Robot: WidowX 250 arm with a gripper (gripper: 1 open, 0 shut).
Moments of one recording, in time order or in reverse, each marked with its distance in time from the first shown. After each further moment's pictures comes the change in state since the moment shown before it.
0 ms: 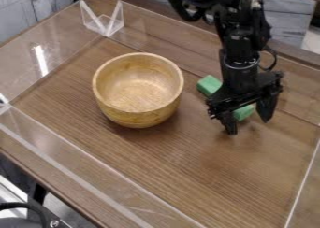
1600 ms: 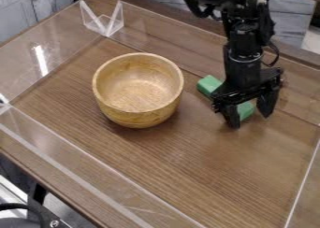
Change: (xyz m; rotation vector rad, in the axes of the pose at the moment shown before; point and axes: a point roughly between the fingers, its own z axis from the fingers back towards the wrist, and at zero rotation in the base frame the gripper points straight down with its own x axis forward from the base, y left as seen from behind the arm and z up) arm 0.024 -0.004 -0.006 0.036 0.007 0.074
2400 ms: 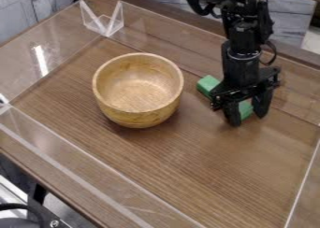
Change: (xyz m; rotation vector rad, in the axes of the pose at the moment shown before) arm 0.004 0.005 -0.001 0.038 0.017 0.031
